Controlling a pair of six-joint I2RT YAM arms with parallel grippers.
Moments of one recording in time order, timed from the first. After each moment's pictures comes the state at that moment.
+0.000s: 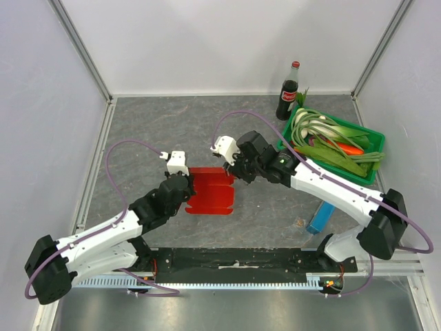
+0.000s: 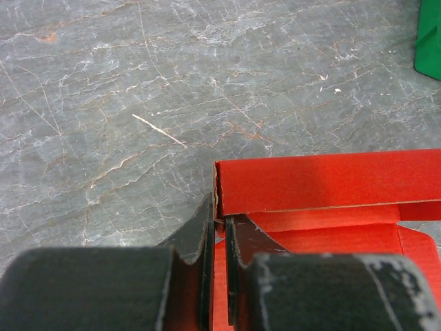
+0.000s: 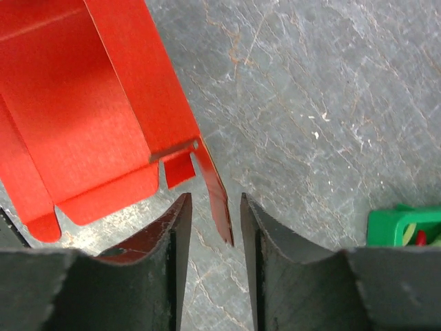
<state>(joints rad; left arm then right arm) -0.86 0.90 0.51 -0.06 -0.59 -0.45 0.86 1.43 1.24 -0.61 -0.01 -0.27</state>
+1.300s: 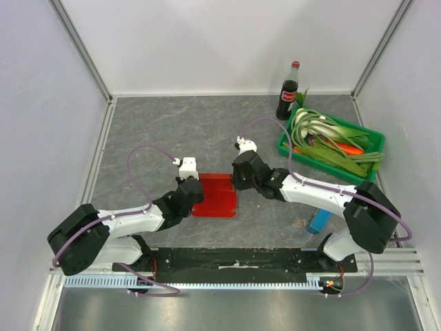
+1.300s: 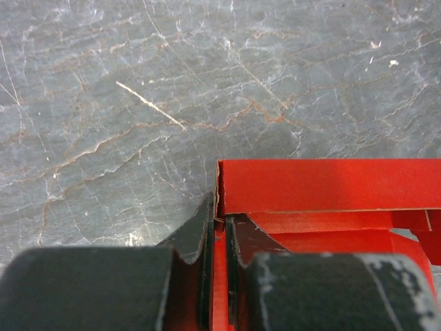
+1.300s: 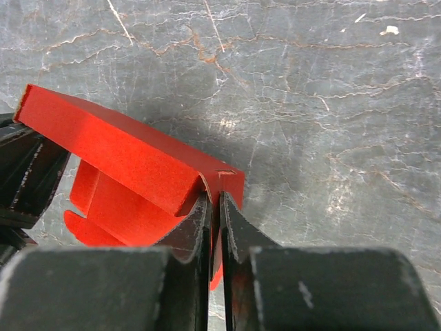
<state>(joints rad) -0.87 1.24 0.42 0.27 -0.65 -0.49 0.87 1.50 0.93 -0.16 0.21 0.58</state>
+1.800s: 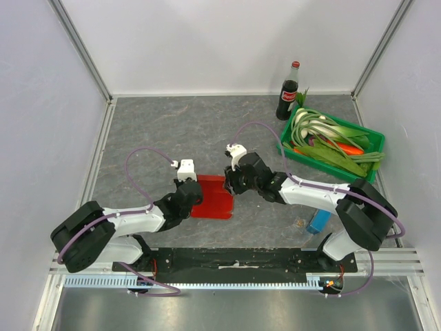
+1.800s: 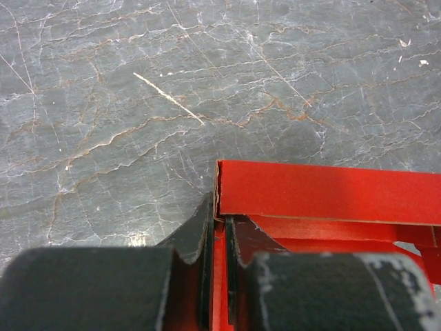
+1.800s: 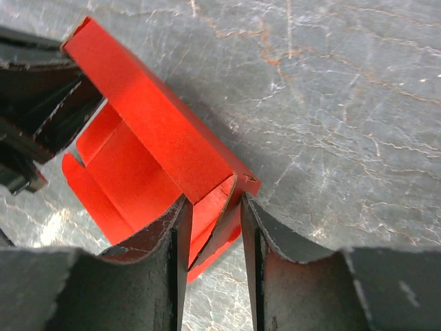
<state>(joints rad) -0.86 1.28 0.36 0.37 -0.68 -0.50 0.85 1.54 0.84 0.06 -0.01 0.33</state>
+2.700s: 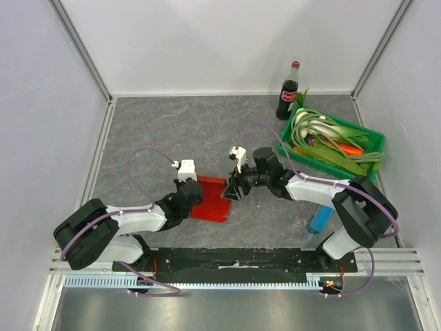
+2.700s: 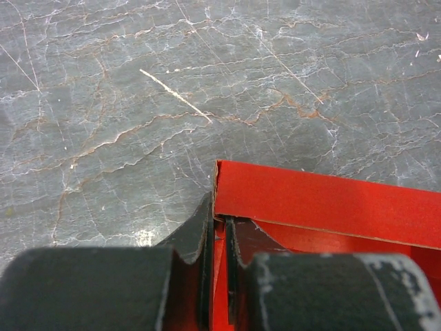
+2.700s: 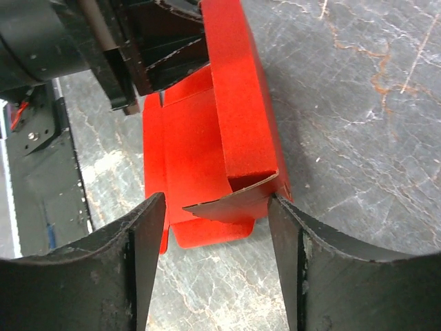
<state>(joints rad) -0.86 1.31 0.36 0.38 -0.69 -0.49 0.71 1.55 0.75 0.24 -0.58 0.09</state>
